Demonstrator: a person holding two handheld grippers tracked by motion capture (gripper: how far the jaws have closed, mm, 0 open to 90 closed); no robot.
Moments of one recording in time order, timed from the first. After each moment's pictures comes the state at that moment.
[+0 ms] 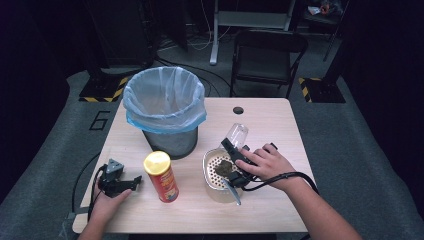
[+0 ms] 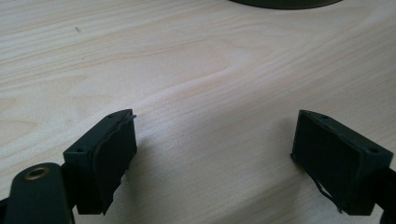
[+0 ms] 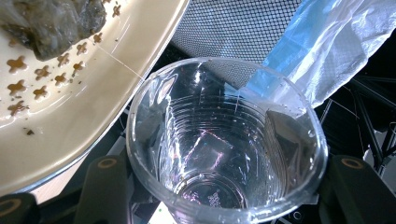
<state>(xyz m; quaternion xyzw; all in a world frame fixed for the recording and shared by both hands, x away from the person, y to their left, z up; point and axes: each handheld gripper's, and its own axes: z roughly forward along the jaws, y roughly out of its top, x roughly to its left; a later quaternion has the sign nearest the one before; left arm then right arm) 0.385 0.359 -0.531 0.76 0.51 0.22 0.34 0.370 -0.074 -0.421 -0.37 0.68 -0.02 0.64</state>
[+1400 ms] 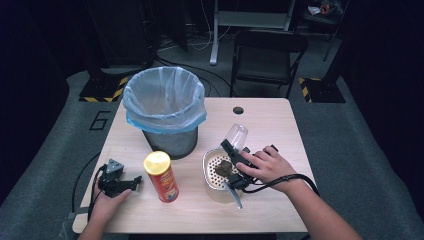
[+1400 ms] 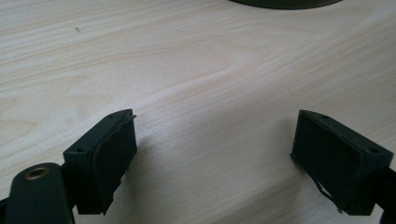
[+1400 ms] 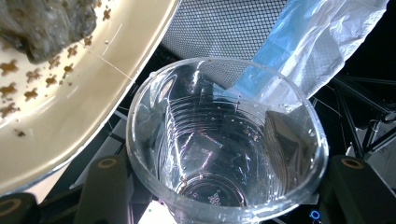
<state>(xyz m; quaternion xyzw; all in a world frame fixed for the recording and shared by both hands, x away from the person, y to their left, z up) 0.385 0.359 -0.531 0.76 0.51 0.22 0.34 0.364 -0.076 -0.424 -0.37 0.66 -0.01 0.65</state>
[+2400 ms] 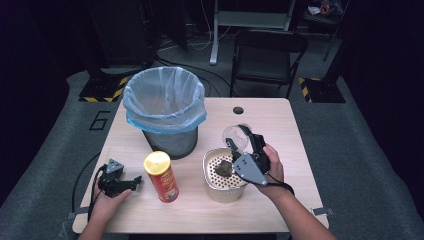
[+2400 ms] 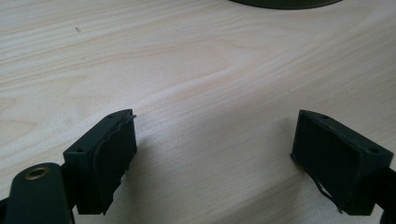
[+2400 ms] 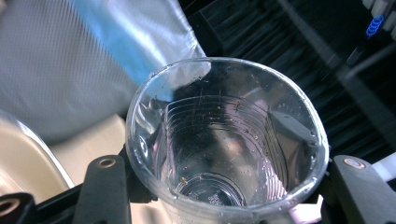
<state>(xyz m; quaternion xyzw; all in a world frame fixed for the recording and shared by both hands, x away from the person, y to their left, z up) 0.385 0.359 -0.531 0.76 0.51 0.22 0.34 0.366 -0.091 -0.381 0.09 0.69 0.44 0.56</state>
